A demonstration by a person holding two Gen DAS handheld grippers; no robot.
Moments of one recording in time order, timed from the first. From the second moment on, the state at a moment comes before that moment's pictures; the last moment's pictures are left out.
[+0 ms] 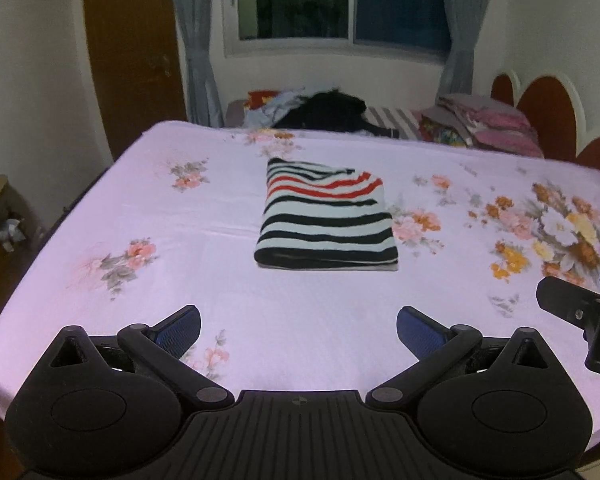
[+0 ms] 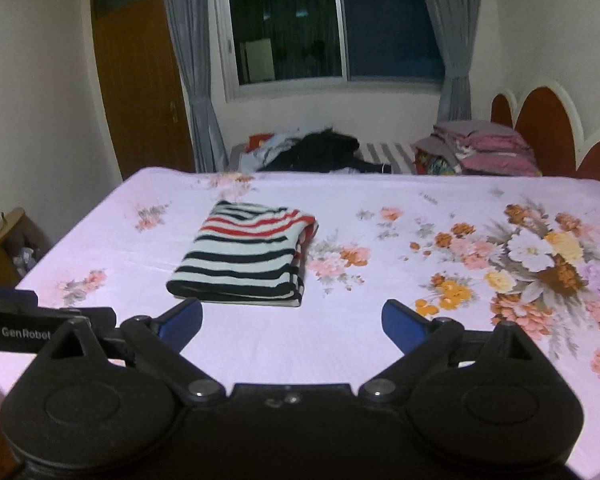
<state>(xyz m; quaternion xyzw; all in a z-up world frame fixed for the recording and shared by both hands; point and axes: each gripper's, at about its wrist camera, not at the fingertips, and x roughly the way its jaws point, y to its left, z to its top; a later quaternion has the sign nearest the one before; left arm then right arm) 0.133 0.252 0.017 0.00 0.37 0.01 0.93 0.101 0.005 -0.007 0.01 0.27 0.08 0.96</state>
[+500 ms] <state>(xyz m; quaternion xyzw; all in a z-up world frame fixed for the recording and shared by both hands) 0.078 0.272 0.045 -0.02 0.34 0.03 0.94 0.059 0.004 0.015 0.01 0.23 0.08 0.97</state>
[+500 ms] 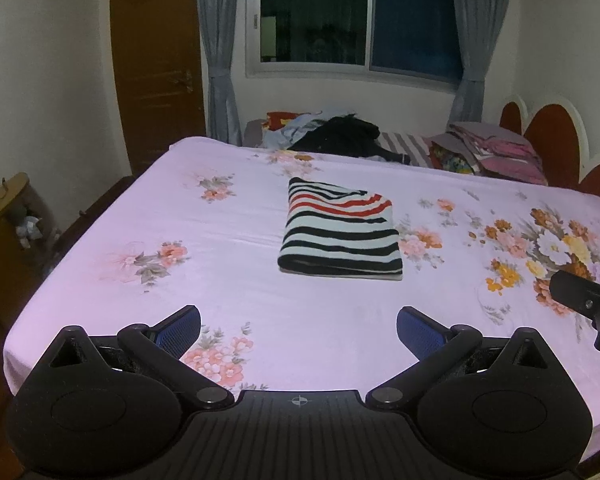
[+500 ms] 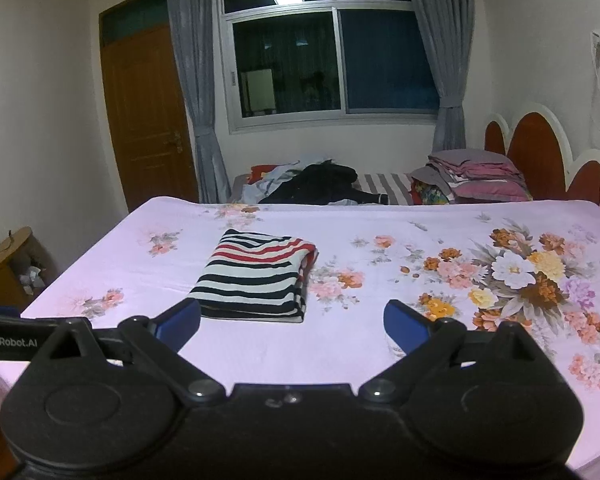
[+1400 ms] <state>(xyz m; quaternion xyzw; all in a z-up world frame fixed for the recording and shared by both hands) 0.073 0.278 0.048 -0.03 0.33 0.04 0.94 0.050 0.015 0.019 0.01 0.23 0.10 0.97</state>
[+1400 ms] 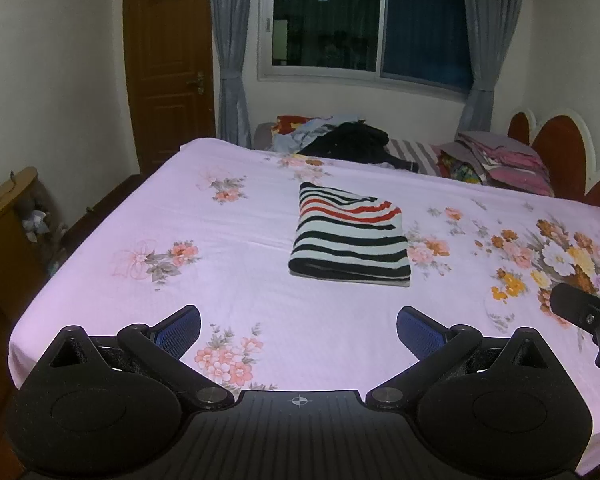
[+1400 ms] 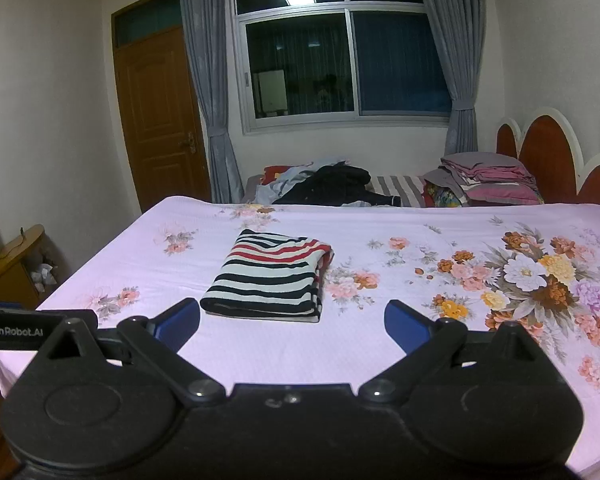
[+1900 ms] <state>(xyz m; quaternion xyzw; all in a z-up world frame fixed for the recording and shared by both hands) 0.076 0.276 0.049 -0.03 0.33 0.04 0.94 0.051 0.014 0.019 0.01 0.23 0.10 0.97</state>
